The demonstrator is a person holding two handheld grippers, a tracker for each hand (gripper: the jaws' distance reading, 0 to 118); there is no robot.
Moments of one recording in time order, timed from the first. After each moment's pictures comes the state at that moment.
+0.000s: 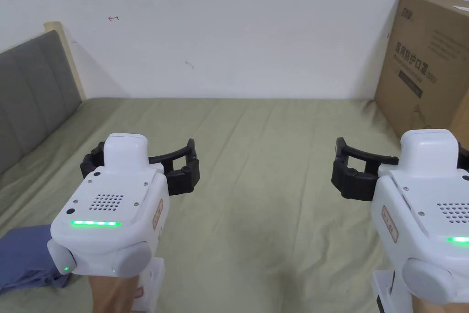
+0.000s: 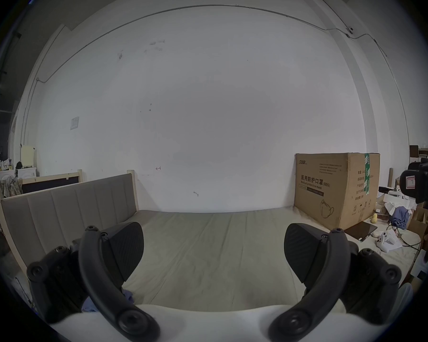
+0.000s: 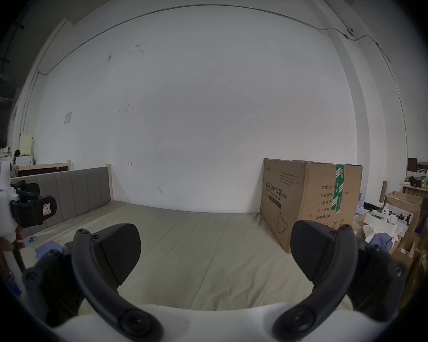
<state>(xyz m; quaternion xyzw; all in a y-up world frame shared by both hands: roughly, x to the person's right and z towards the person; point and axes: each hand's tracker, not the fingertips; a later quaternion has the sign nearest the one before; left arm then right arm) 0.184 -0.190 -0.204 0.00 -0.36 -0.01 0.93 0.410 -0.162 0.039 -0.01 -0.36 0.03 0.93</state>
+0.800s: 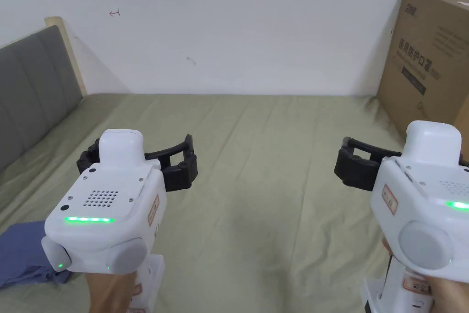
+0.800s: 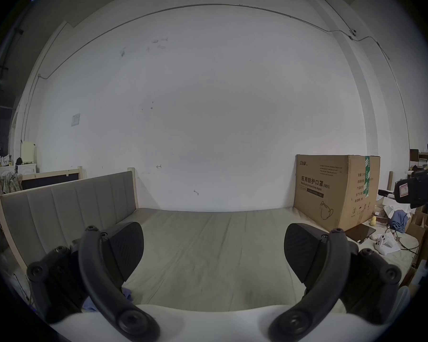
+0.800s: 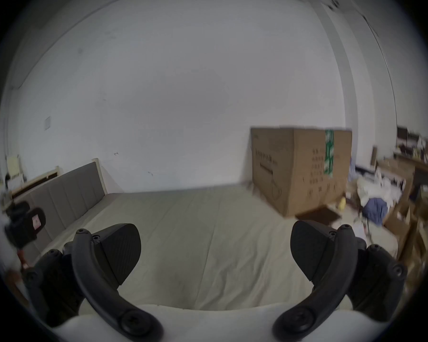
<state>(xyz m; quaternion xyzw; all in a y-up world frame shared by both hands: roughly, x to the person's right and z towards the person) 0.179 -0.188 -0.208 -0.01 -0.36 0.00 0.93 0.418 -0.150 0.026 -0.09 -0.41 -0.10 0.90</state>
